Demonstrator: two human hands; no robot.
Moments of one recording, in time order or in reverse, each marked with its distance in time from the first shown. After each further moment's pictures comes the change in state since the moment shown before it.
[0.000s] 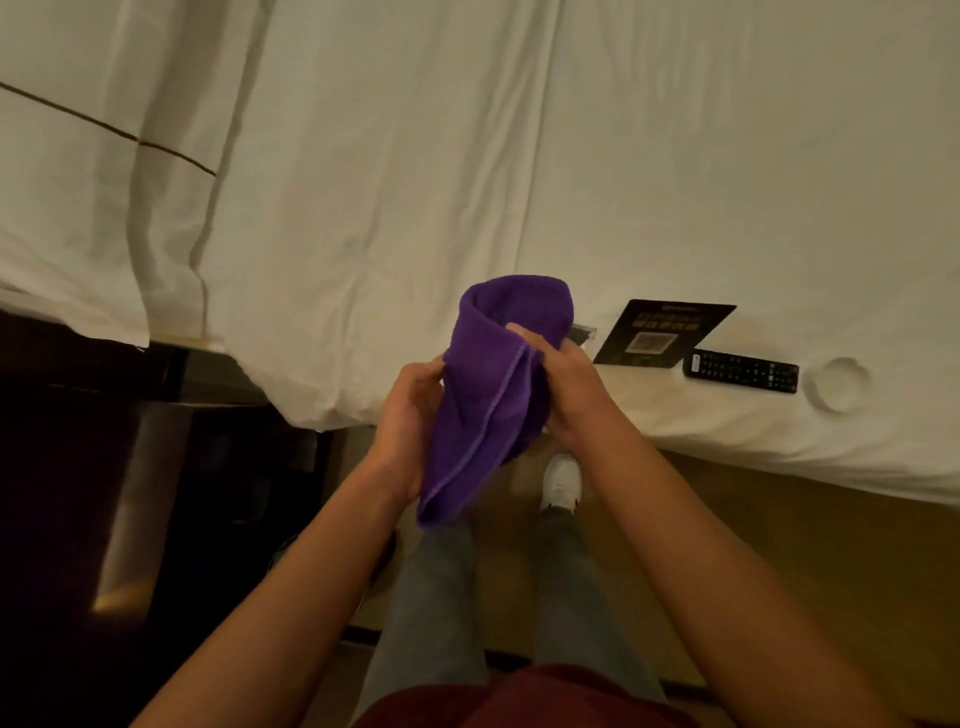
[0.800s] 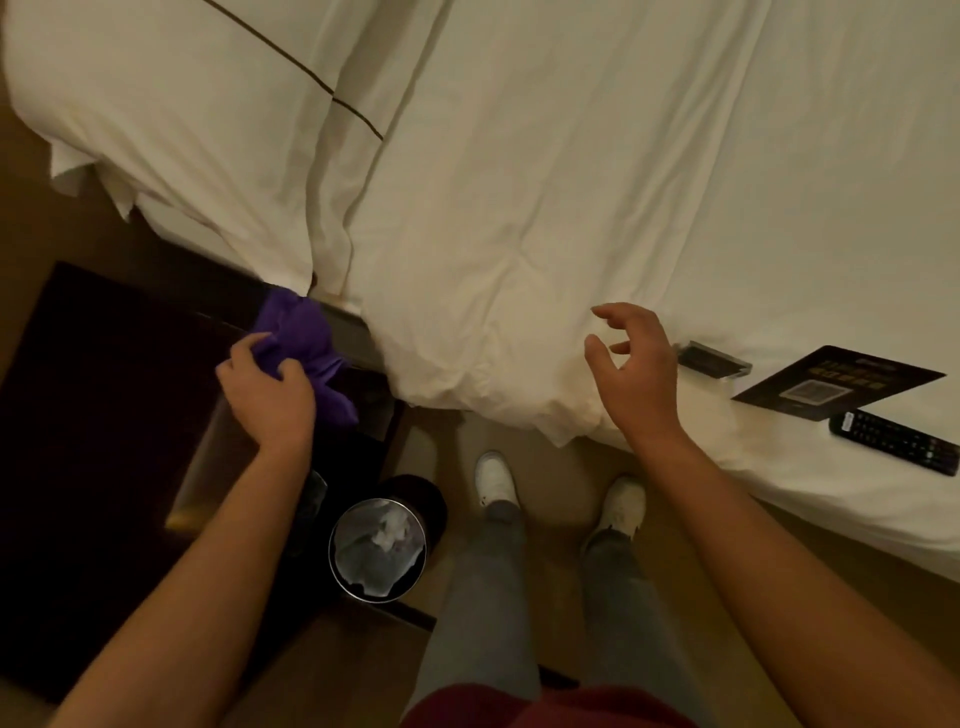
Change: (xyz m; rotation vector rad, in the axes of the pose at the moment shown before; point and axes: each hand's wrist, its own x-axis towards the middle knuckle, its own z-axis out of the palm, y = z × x) left_hand -0.028 0.080 -0.299 0.844 1.268 0.539; right_hand 0.043 0.036 0.094 -0.874 0.189 -0.722
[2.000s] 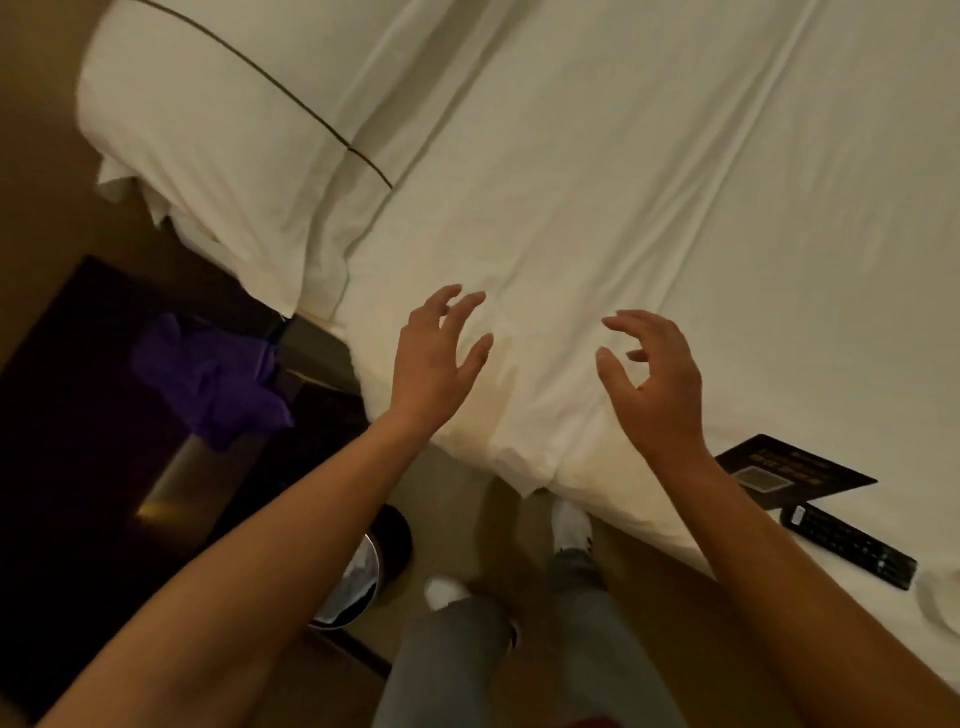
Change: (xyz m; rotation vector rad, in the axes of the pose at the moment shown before) left_hand -0.094 0.155 0.100 0.094 -0.339 0.687; right_hand 0.059 -0.003 -0.085 -0.011 -0.067 -0.249
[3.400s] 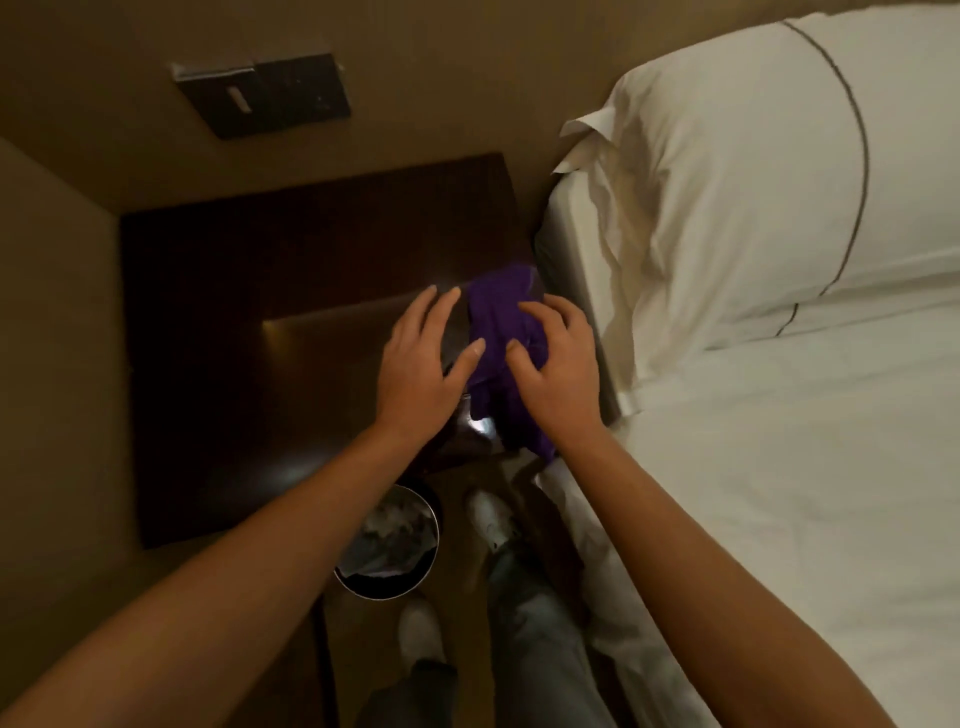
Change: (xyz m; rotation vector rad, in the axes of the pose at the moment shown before) left_hand -0.161 -0.312 -0.183 -0.156 0.523 -0.751; right_hand -0.023 -0.270 0.434 -0.123 -0.706 -0.470
